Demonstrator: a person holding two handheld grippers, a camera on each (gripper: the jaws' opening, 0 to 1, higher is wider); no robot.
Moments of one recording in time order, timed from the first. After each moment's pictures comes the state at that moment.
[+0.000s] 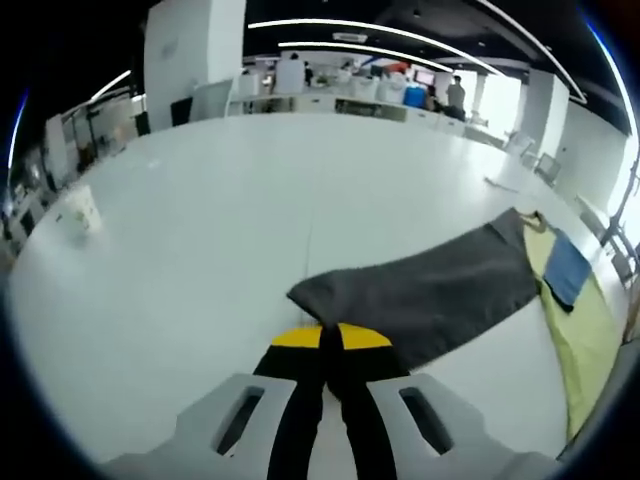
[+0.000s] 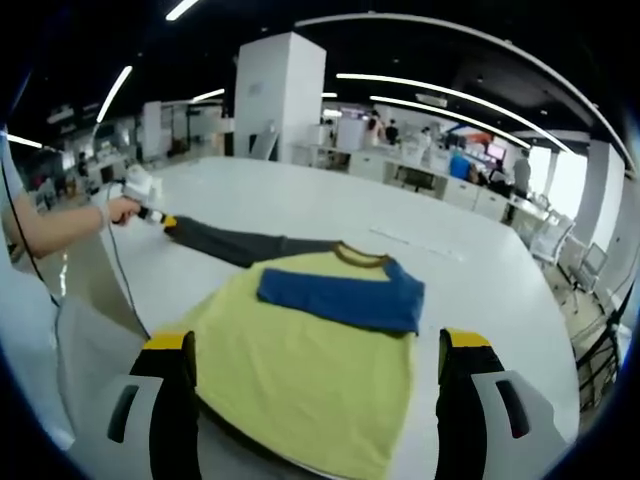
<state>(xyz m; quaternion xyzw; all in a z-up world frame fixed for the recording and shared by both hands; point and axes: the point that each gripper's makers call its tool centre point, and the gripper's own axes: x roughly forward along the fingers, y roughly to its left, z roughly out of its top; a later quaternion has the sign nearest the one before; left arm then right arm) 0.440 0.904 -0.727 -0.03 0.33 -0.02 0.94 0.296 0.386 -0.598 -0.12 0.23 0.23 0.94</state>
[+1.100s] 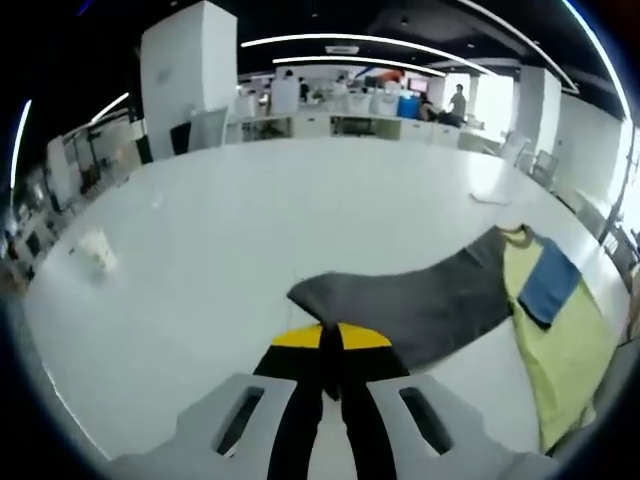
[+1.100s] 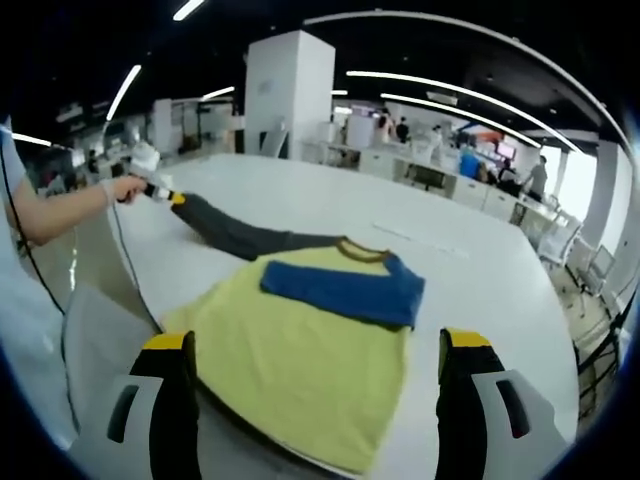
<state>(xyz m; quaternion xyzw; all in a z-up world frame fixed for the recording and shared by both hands) 0.439 0.880 -0.663 0.01 0.30 -0.02 0.95 0.284 0.371 -0.595 -0.12 0.23 0.26 0.93</state>
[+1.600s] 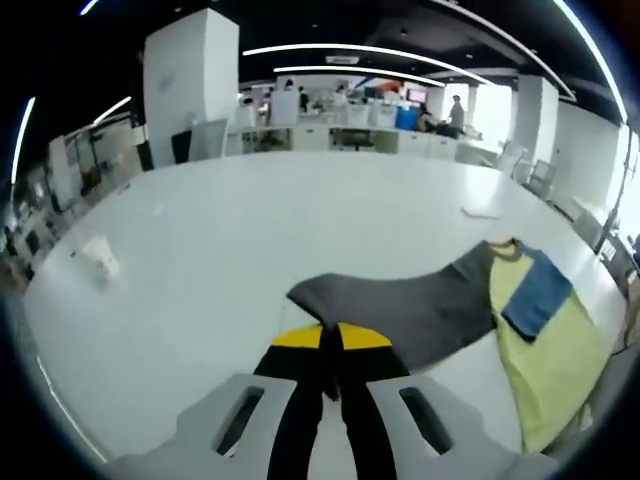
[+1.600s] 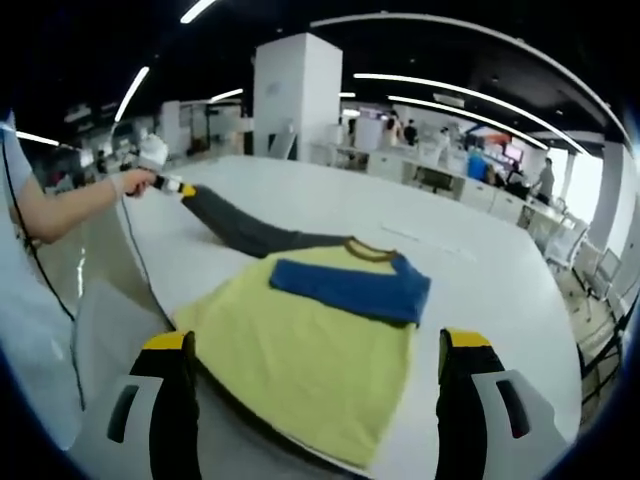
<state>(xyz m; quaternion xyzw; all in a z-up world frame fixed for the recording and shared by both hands) 0.431 0.868 -0.641 0.00 0.28 -0.02 0.96 0.270 0.369 -0.594 -0.12 0.23 0.29 0.92</state>
